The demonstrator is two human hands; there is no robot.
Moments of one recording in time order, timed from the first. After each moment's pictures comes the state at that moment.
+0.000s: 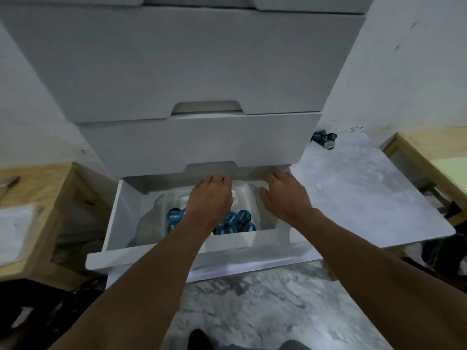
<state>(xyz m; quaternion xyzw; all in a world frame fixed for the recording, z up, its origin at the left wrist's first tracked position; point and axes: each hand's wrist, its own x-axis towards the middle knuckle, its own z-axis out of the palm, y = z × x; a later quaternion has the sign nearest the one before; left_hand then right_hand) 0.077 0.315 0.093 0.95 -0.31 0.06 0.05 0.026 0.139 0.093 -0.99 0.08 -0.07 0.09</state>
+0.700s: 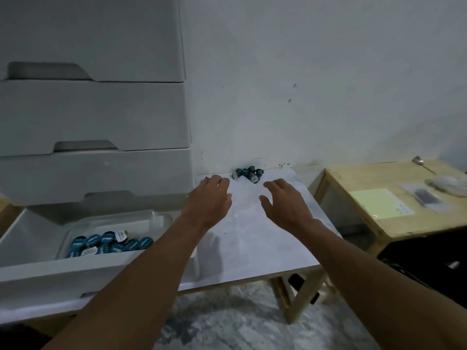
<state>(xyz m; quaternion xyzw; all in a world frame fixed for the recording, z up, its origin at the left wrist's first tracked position) -0.022 0.065 0.152 0.91 -0.35 0.21 0.10 -0.102 -0.122 0.155 -0.98 0.07 -0.16 0.13</state>
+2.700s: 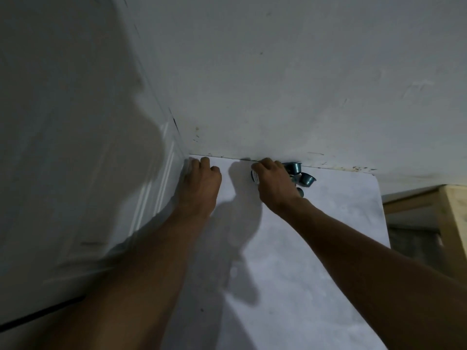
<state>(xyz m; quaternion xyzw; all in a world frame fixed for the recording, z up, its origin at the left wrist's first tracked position) 0.288 -0.060 -0.003 0.98 -0.14 -0.11 -0.11 0.283 -0.234 -0.026 -0.99 -0.08 0.08 0.13</state>
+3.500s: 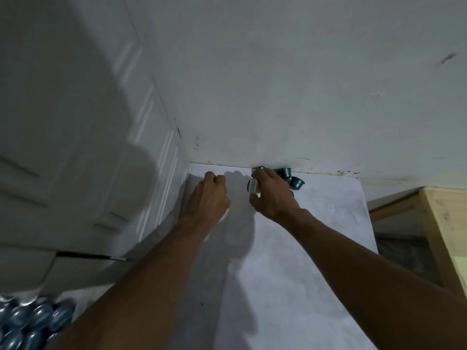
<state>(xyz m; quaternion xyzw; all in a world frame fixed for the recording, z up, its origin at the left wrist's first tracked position) 0.257 -0.070 0.008 0.98 -0.14 -0.02 0.10 0.249 -0.234 0.006 -0.97 -0.04 0.05 0.23</state>
